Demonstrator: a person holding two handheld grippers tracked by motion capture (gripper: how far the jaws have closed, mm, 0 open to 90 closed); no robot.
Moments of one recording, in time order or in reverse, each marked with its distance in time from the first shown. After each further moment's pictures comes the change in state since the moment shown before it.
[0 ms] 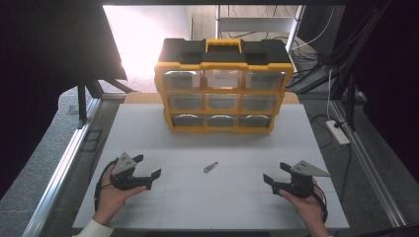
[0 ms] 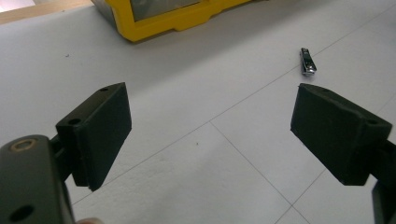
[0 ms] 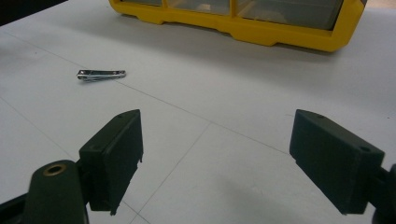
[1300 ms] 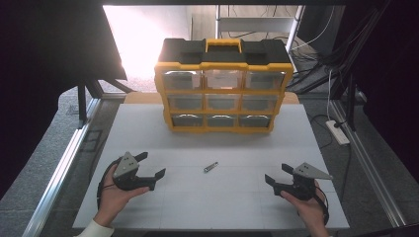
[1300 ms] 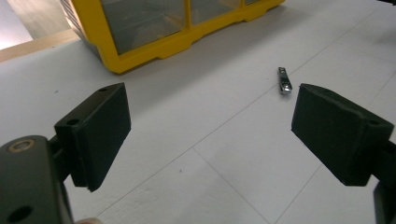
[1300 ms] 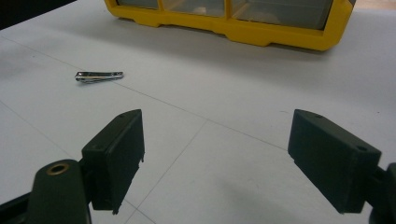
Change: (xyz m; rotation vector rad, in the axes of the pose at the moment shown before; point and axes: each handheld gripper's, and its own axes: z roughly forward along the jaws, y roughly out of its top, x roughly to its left) left arm -0.015 0.013 -0.003 -0.069 -0.037 0.067; right arm 0.000 -0.004 -0.006 -0.021 -0.016 0.014
